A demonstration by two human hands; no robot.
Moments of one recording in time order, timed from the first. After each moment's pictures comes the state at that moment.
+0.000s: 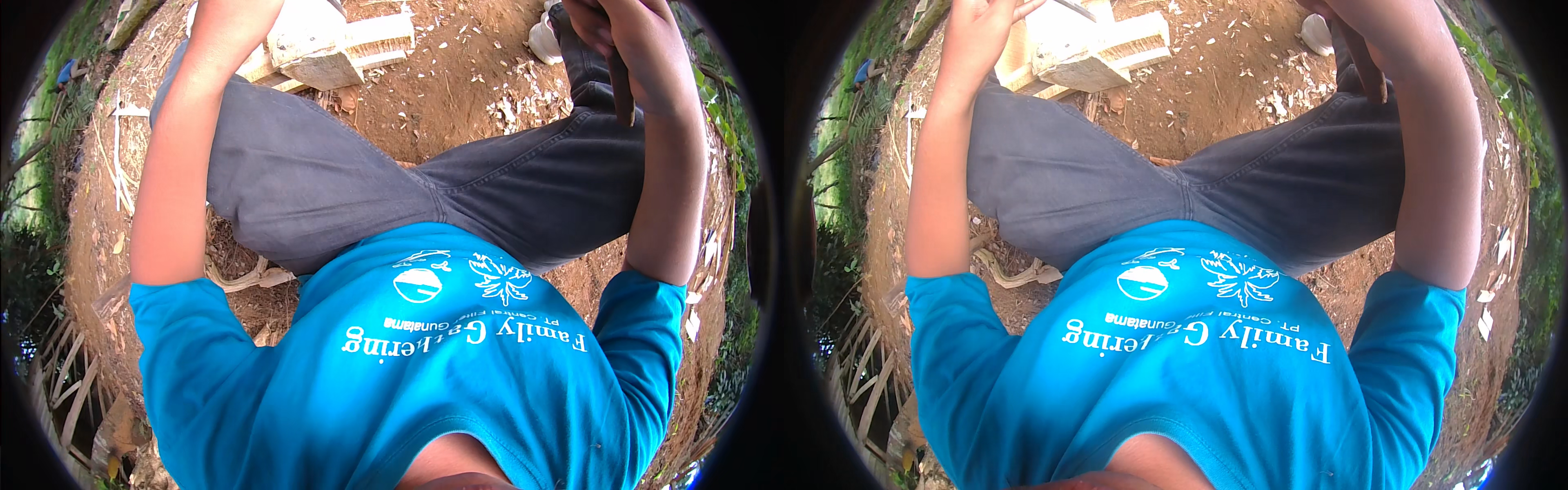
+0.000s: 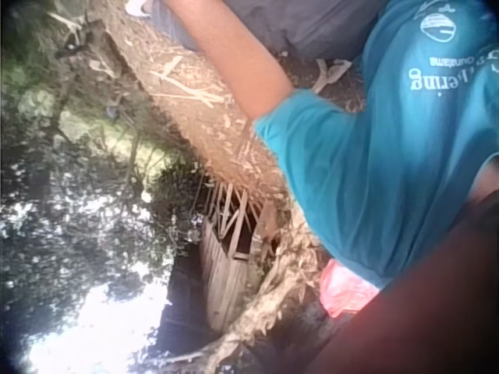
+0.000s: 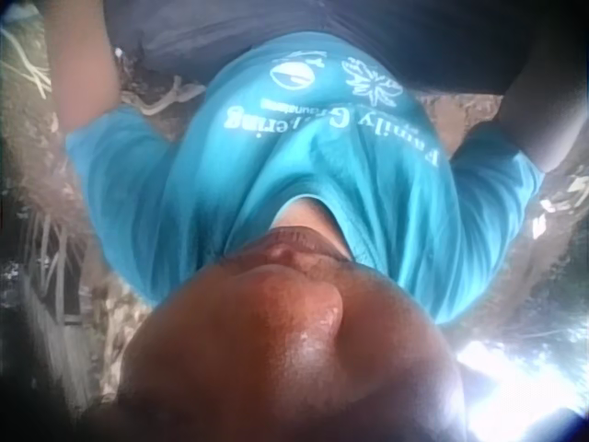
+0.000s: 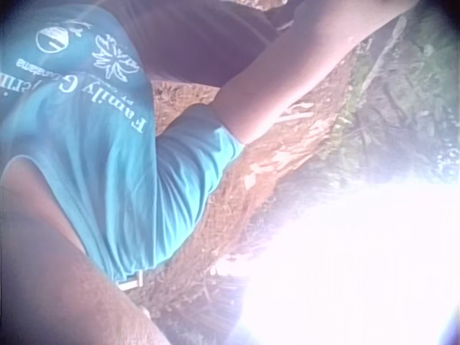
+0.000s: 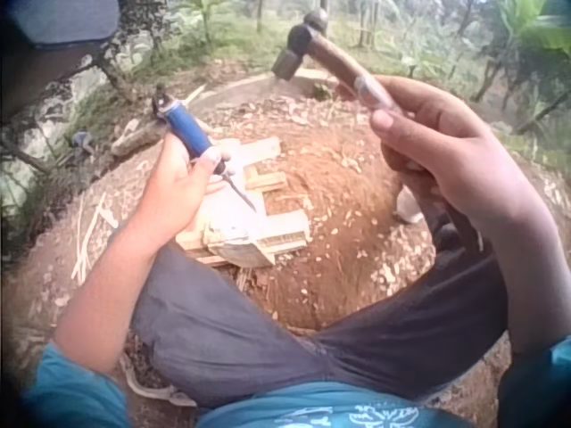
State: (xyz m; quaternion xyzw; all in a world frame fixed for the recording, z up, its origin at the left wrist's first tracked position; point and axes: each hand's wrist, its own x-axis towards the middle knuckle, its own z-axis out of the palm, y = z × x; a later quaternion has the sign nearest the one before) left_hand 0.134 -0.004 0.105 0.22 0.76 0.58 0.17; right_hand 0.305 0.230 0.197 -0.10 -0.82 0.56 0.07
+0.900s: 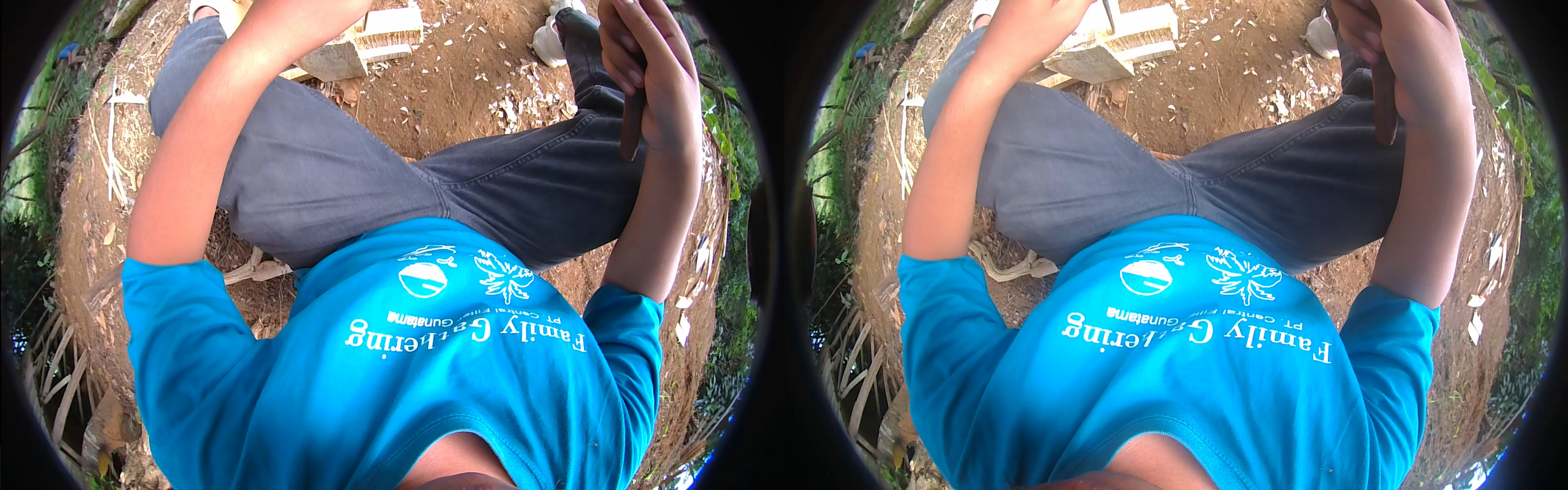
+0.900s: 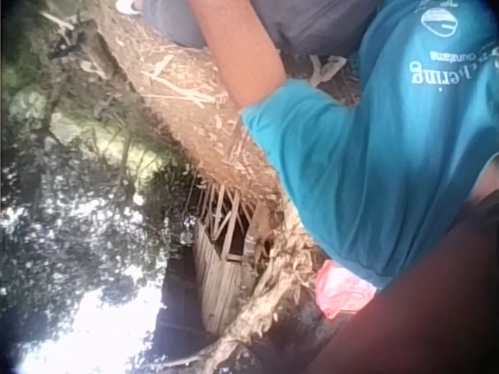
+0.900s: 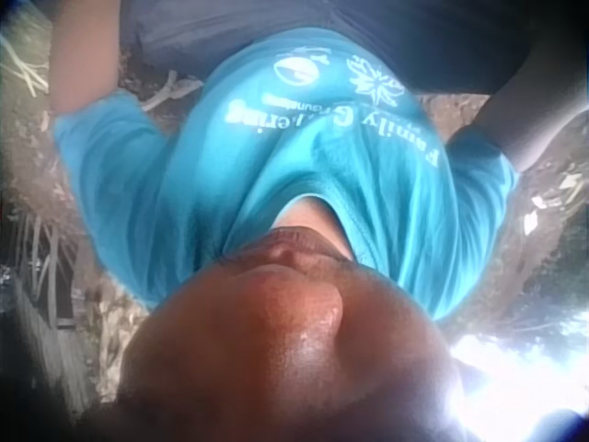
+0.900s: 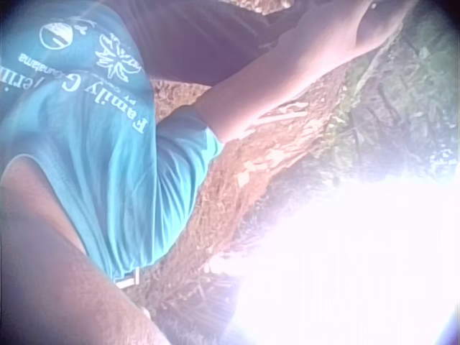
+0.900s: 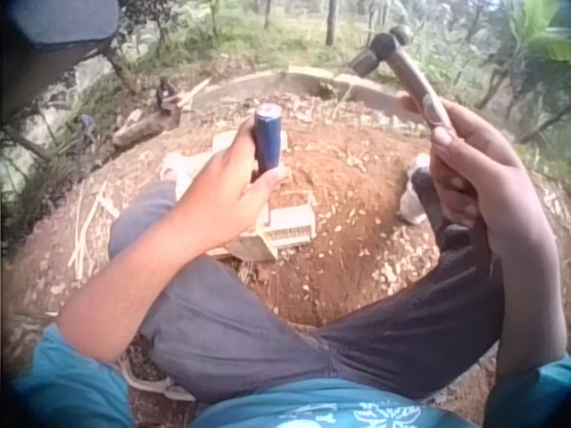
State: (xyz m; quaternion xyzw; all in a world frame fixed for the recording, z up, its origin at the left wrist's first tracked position) left_hand 0.162 0.010 0.119 0.41 0.84 0.34 0.11; right_hand 0.329 0.219 0.197 -0.18 -0.80 0.55 0.13
